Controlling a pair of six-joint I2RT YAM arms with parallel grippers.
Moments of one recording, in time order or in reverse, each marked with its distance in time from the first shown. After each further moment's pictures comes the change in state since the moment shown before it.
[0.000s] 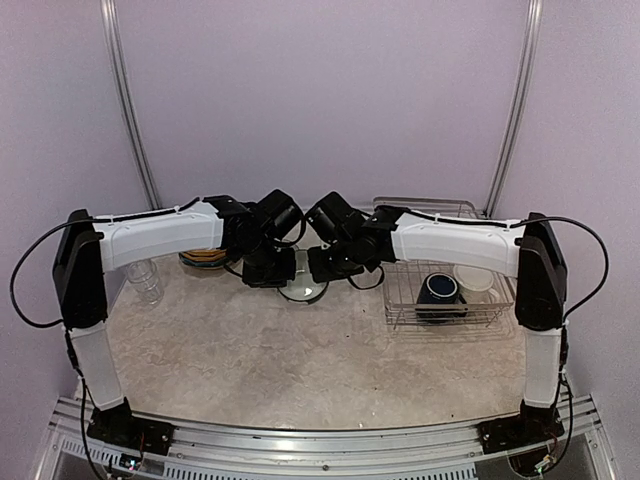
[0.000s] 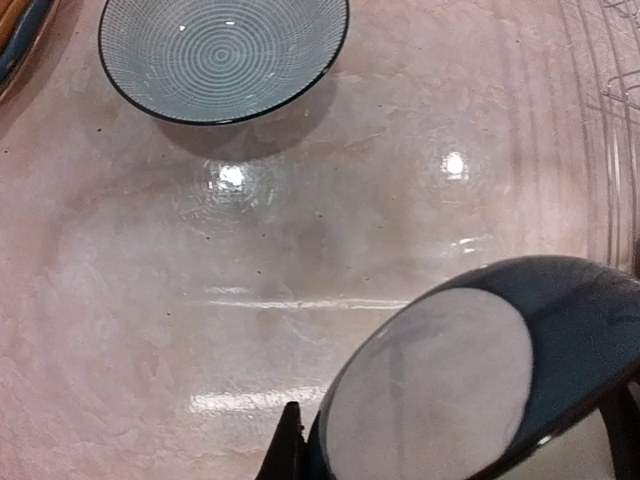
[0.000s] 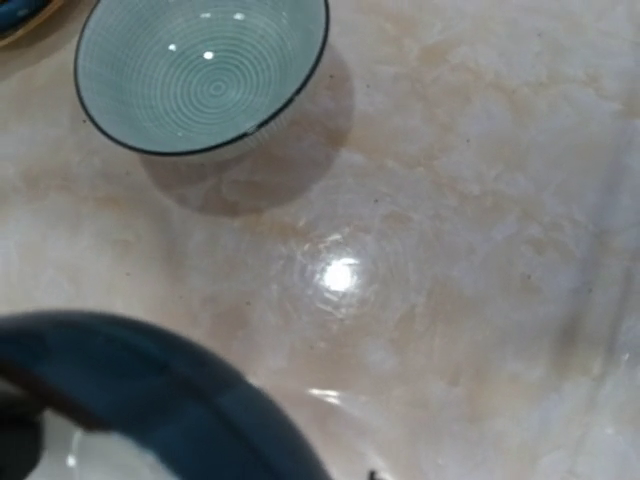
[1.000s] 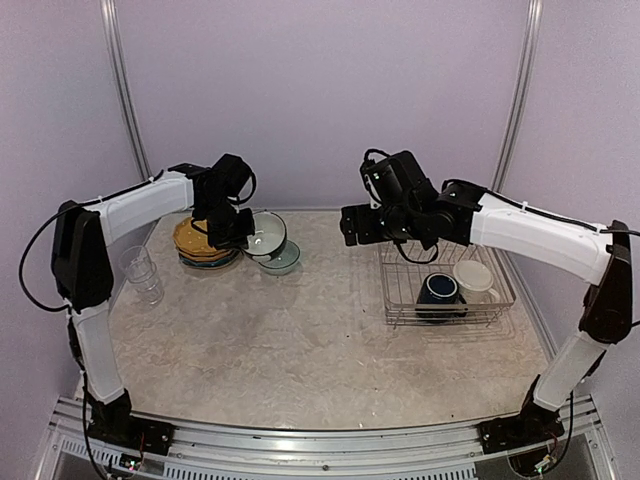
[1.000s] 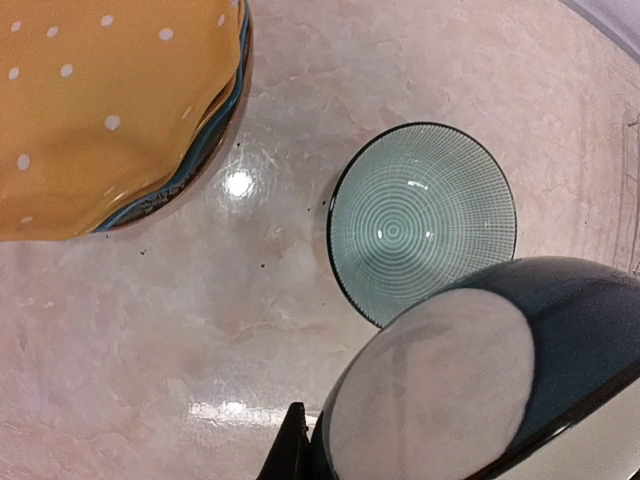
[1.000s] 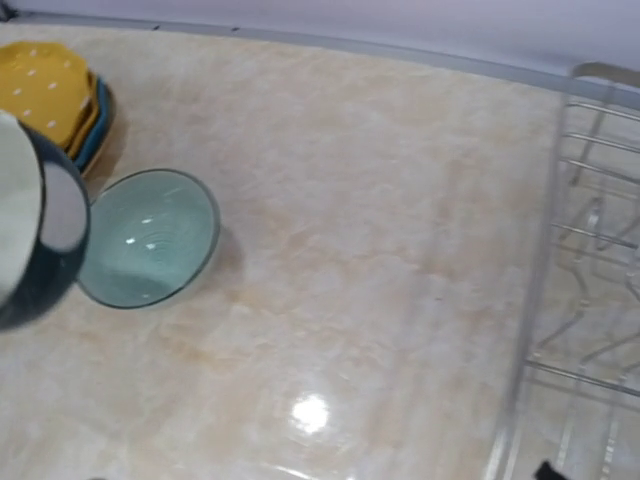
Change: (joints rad) left arm 0.305 0.068 0.163 -0.097 0.062 0.103; right arm -0.056 -0.365 -0.196 0.083 0.144 -0.136
